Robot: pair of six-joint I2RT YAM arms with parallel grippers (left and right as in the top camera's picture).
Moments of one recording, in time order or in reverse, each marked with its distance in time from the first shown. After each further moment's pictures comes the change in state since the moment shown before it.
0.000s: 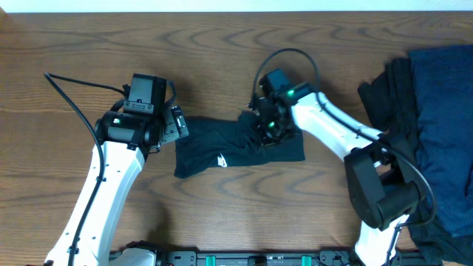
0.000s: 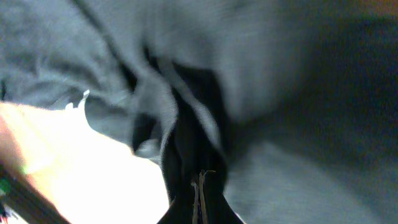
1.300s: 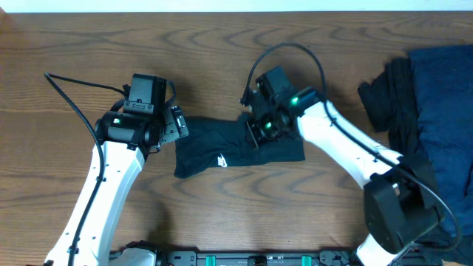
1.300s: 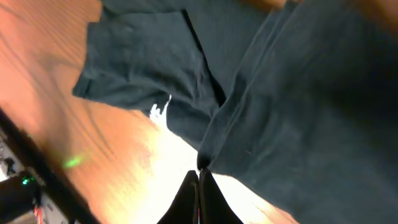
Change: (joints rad) left arm 0.000 0.000 0.000 0.000 0.000 0.000; right arm 0.047 -0.153 -0.082 0.130 -0.039 0.043
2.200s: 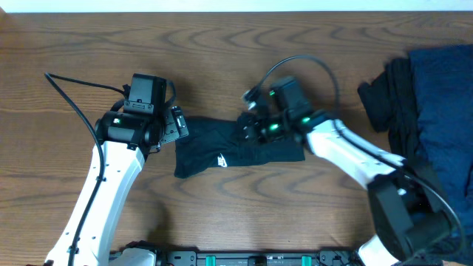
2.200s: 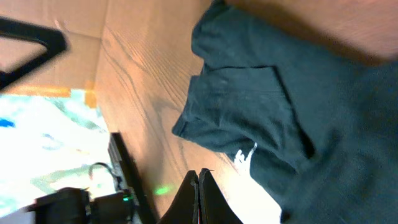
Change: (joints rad) left arm 0.000 0.000 0.000 -0.001 0.000 0.000; right arm -0.089 -0.074 -0.234 0.503 -0.382 0.245
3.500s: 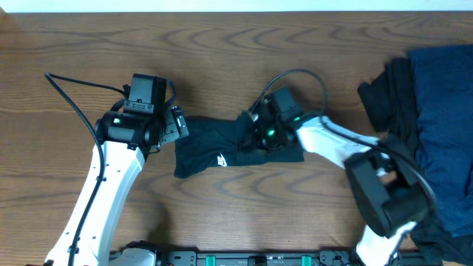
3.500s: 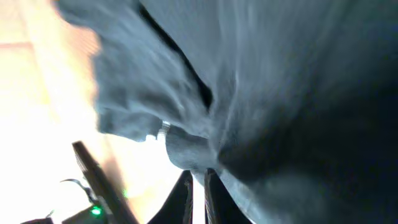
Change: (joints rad) left arm 0.000 0.001 0.000 0.000 0.000 0.000; right arm 0.013 0.153 0.009 -0.068 0.101 0.090
